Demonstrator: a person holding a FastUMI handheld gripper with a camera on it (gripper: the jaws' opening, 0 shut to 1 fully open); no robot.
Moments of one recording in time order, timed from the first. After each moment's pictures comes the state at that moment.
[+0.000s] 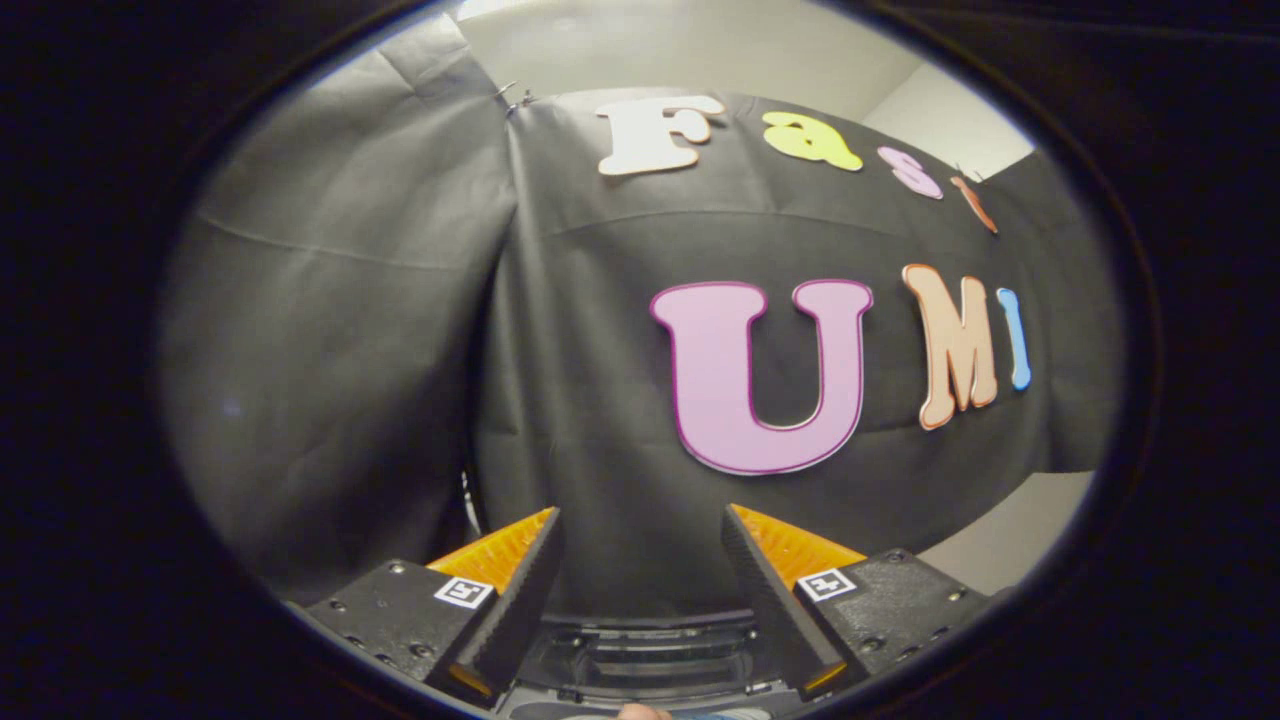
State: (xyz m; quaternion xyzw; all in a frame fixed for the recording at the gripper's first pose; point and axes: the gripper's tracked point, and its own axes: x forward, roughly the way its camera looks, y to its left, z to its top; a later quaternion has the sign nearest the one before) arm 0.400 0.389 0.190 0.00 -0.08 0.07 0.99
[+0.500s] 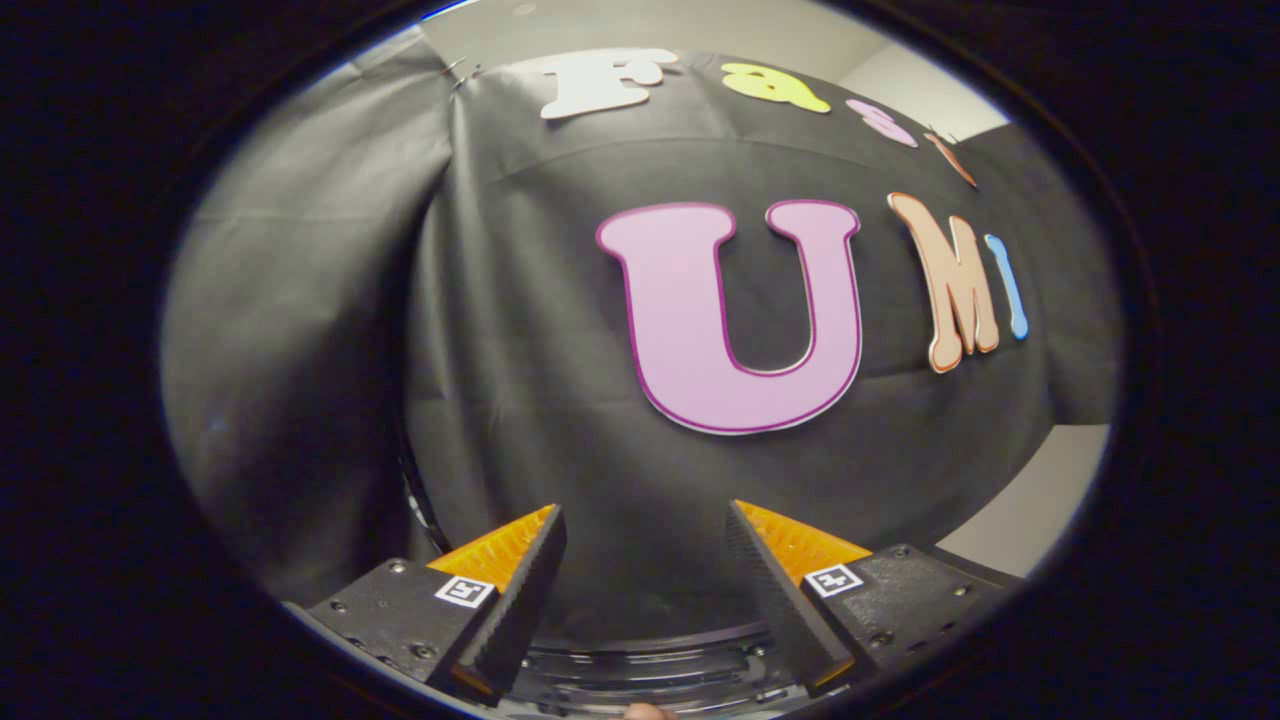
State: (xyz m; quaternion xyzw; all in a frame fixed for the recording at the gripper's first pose) arm 0.478 0.377 0.111 0.00 -0.01 0.05 1.00
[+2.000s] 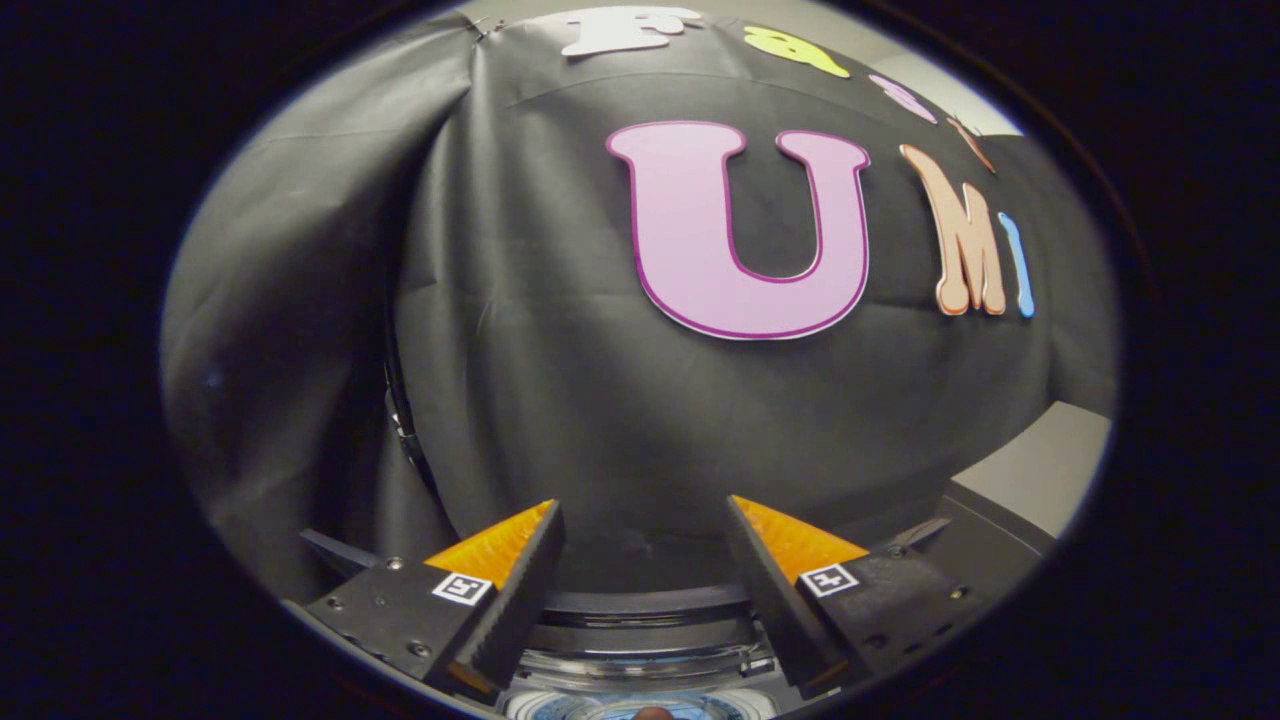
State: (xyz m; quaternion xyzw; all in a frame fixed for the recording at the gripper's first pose) arm 0.467 0.366 0.046 -0.02 0.06 0.05 1.00
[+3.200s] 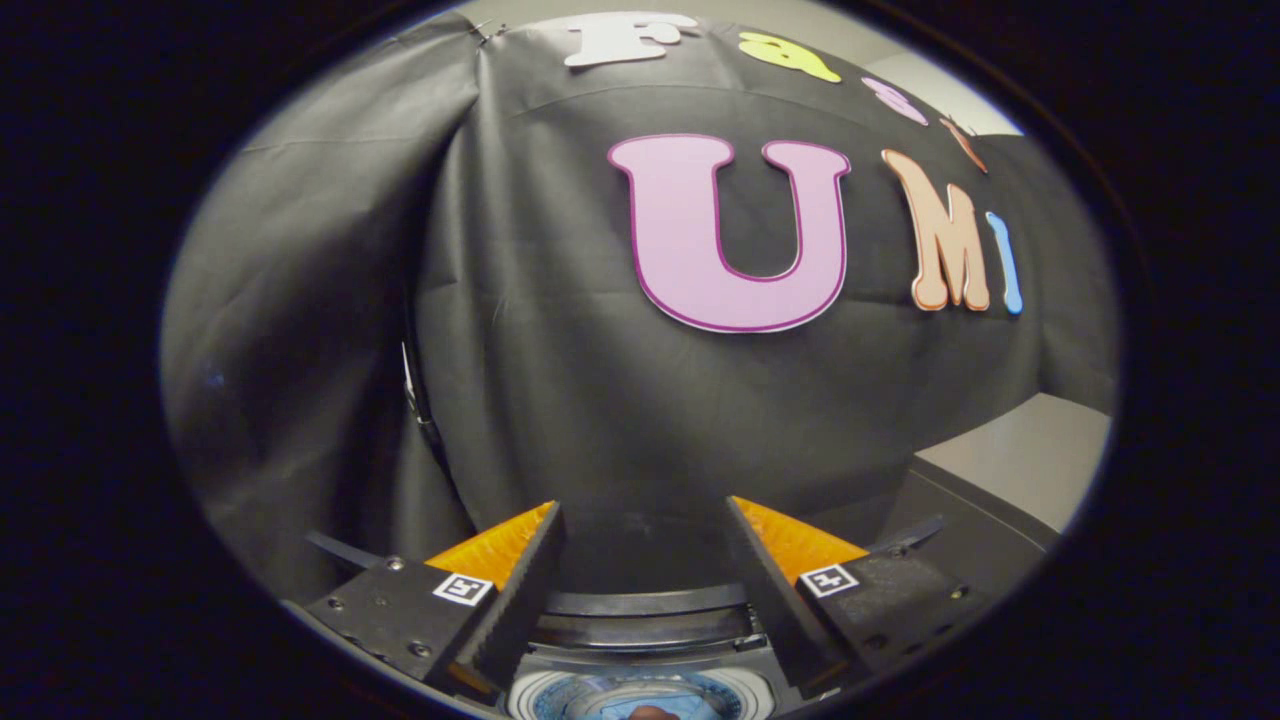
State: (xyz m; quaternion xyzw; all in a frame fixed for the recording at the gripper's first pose) arm 0.421 0.358 0.039 -0.02 0.07 0.05 1.00
